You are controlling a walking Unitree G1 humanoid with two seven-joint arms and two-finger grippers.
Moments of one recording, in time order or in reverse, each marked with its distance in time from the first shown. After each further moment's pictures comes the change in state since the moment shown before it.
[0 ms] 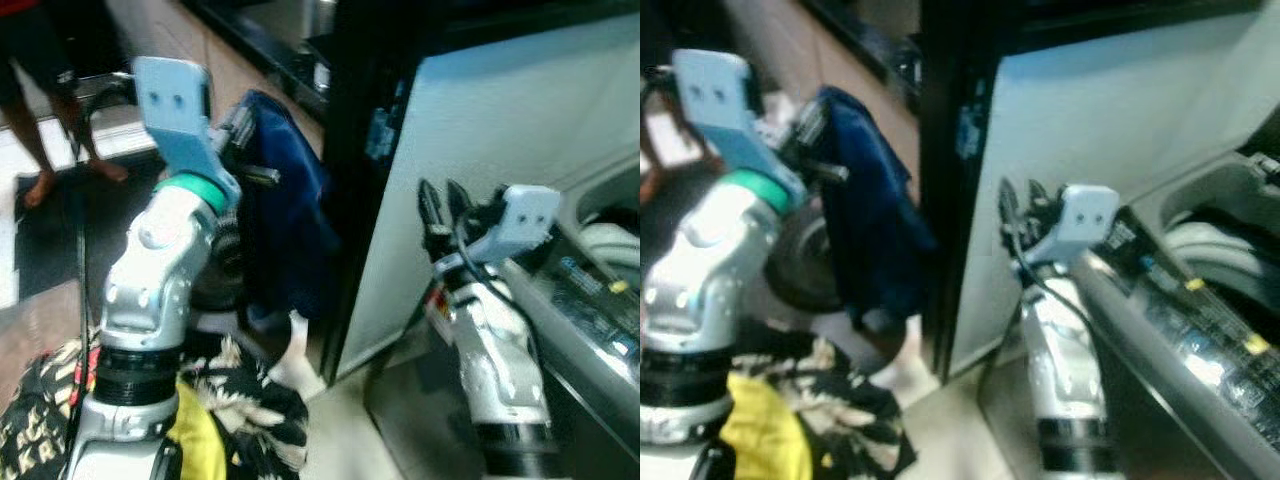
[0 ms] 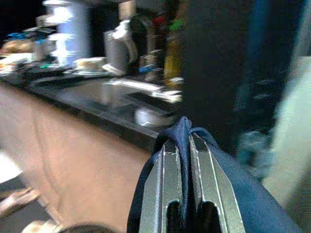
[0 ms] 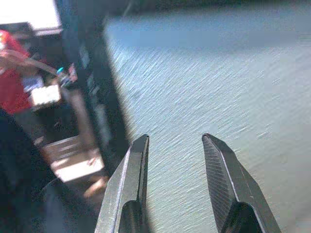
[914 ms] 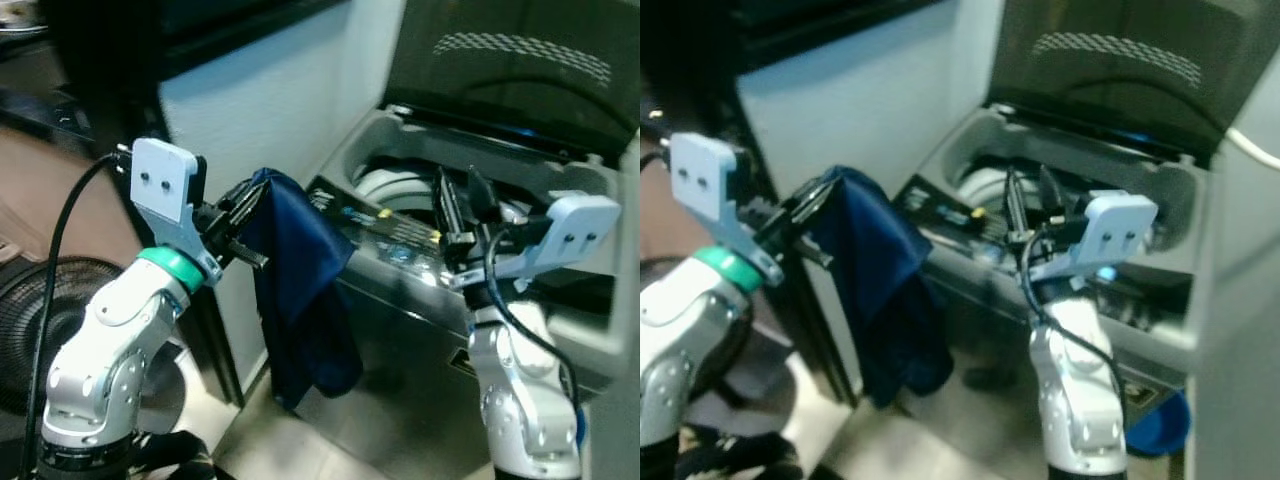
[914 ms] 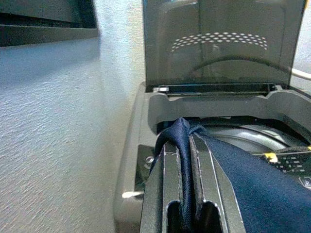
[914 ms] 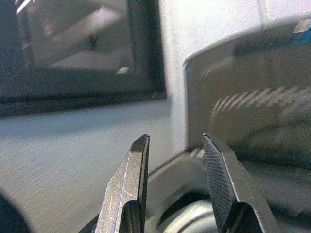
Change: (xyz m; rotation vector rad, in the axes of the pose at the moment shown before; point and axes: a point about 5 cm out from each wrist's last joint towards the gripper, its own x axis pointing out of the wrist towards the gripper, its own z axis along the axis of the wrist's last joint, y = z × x) left arm -0.064 0.002 -0.016 0.033 0.113 -0.151; right arm -0.018 0.025 0.055 -0.071 -0.191 0.082
